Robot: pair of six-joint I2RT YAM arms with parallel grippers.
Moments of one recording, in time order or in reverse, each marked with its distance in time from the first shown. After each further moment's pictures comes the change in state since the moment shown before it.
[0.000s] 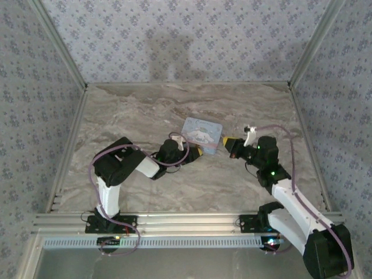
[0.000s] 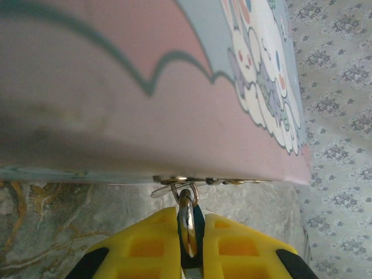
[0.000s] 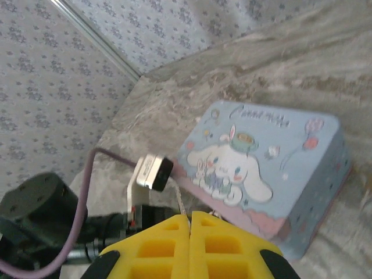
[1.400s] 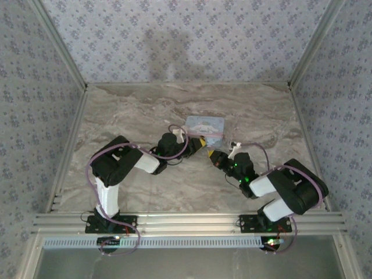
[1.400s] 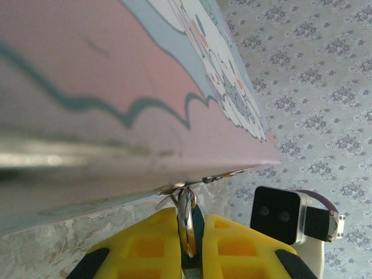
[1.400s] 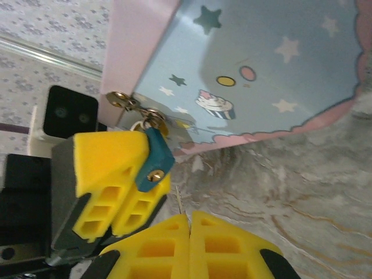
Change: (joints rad) left arm 0.027 -0.014 0.065 0.081 0.071 -0.190; right arm 0.273 0.668 -0.207 0.879 0.282 0.517
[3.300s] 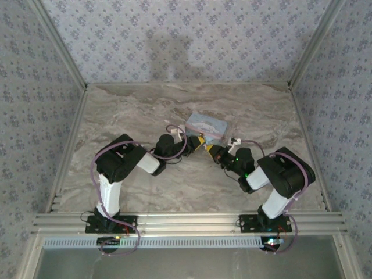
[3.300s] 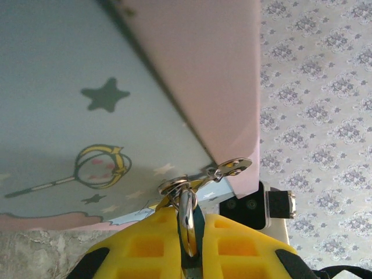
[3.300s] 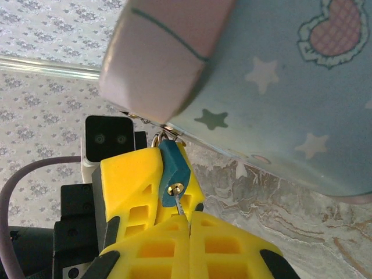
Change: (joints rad) left arm 0.018 0.066 -0.013 0.170 -0.006 -0.068; right arm -0.089 0.179 0.061 0.199 -0.182 0.226
